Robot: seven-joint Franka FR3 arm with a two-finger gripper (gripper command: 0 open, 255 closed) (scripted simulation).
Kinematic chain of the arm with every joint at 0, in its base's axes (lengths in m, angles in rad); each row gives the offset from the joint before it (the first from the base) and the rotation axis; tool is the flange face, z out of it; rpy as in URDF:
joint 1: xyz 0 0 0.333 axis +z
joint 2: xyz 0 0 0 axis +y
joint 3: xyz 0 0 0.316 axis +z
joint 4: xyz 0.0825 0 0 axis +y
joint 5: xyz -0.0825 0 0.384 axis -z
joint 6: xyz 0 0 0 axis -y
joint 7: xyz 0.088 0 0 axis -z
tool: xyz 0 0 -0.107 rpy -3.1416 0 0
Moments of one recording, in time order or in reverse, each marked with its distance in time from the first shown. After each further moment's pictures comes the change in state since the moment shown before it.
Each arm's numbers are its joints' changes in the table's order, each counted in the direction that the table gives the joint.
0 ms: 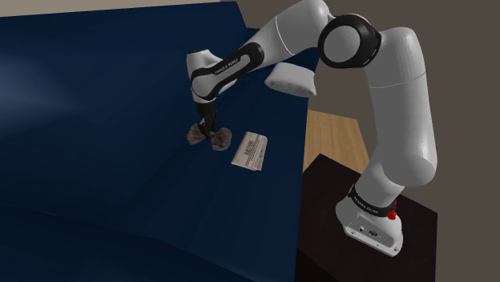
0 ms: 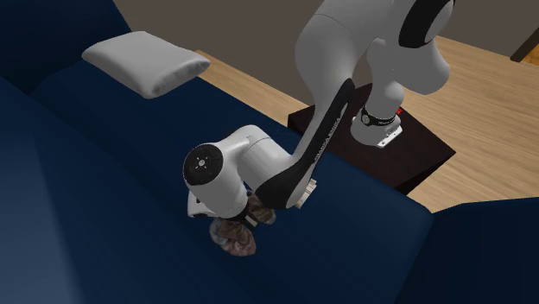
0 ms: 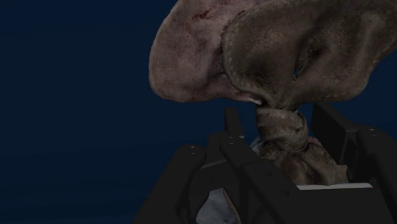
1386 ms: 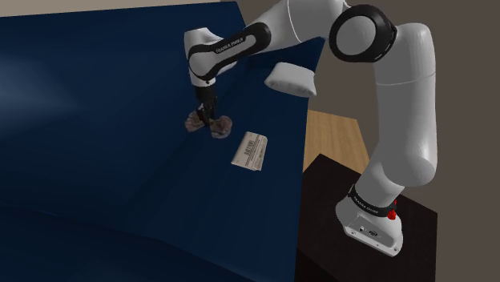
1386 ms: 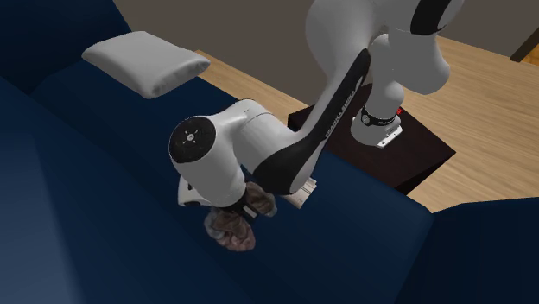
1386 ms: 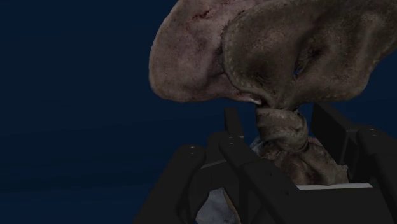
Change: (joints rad) arm -0.001 -0.082 0.007 -0.047 -0.010 -0.130 -0.004
